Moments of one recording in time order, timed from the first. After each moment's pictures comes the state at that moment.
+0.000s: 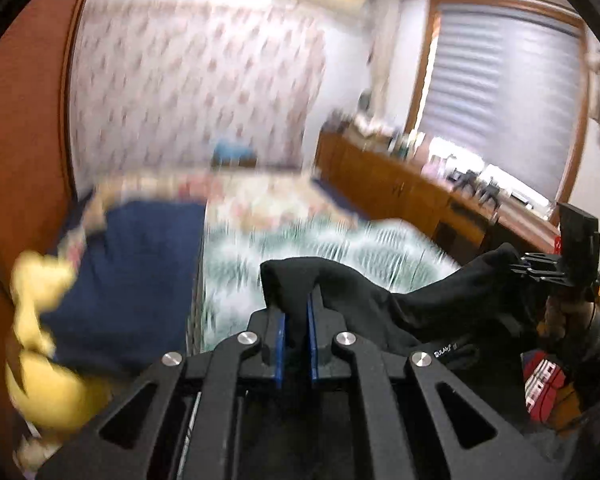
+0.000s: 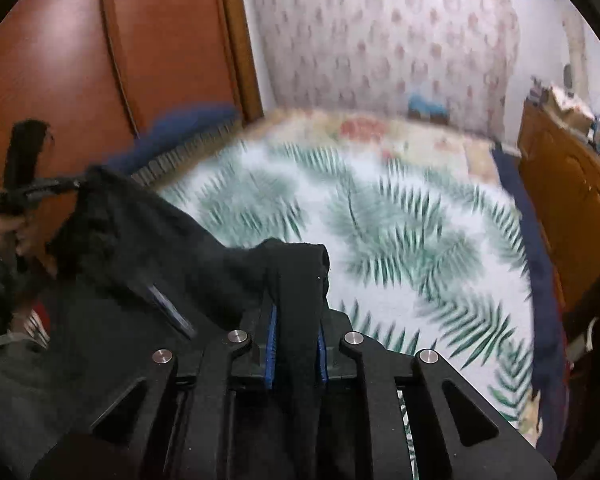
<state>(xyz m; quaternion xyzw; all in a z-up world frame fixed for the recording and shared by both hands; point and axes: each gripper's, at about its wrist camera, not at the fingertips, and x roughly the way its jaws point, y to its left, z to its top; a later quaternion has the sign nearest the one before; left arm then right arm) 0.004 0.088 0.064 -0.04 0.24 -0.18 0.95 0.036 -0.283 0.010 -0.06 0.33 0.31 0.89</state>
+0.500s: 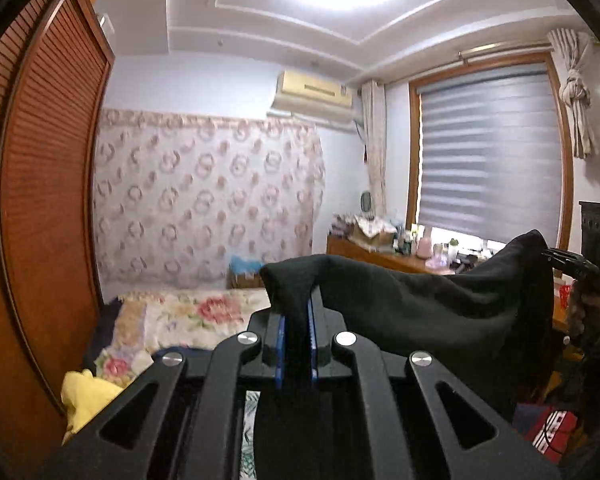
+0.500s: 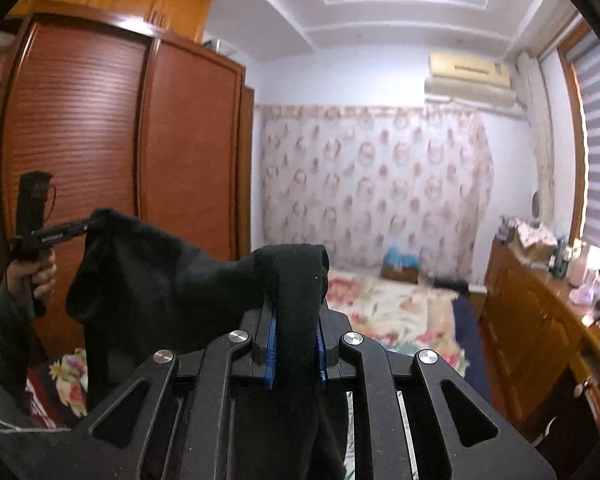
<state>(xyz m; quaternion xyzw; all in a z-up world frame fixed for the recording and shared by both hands) -0.055 0.130 0.211 -0.03 0.06 -0.15 0.99 -0.039 -0.303 0.235 -0.06 0.10 0.29 0.95</state>
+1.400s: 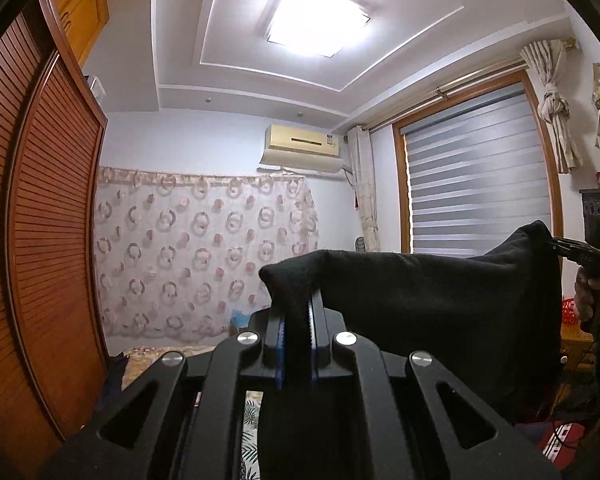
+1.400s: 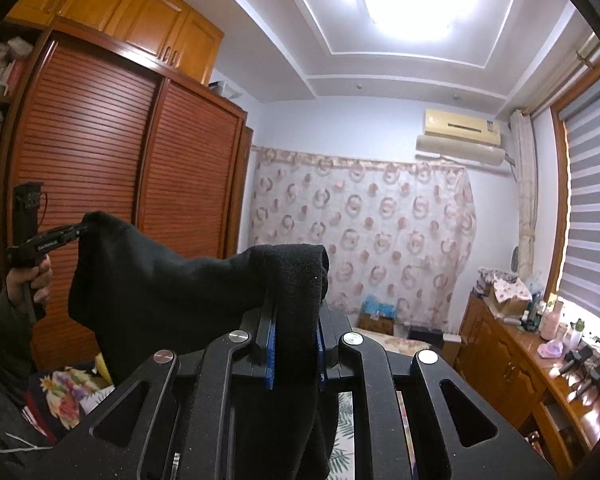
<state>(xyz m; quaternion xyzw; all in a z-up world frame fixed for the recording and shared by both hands) -0.092 0.132 0.269 -0.01 -0.02 -0.15 0.99 -0.103 -0.336 0.332 -0.08 0.02 0.27 0.96</state>
